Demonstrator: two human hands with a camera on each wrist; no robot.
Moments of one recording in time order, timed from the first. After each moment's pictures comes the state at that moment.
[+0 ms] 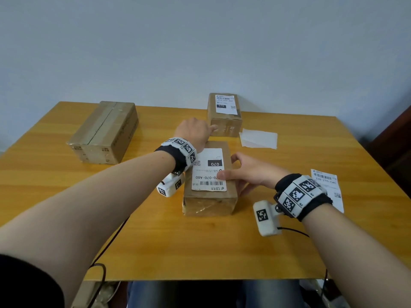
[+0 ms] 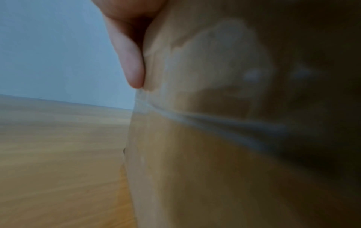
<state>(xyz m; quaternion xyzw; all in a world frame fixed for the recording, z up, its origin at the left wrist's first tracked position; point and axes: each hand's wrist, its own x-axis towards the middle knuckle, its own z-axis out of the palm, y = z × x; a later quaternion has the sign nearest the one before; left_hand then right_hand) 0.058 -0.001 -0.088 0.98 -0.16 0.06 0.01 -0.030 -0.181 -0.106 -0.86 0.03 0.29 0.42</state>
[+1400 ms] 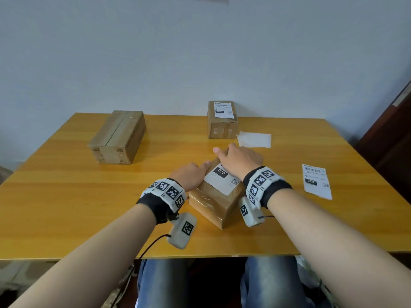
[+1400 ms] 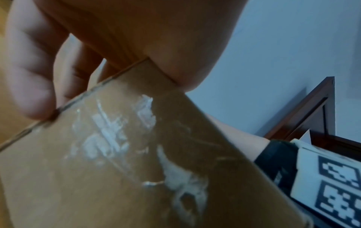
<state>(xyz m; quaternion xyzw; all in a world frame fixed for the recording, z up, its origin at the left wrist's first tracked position) -0.065 0.034 -0.104 0.93 0.00 -0.21 0.30 -0.043 -0.136 -0.103 -0.99 0.07 0.01 0.07</state>
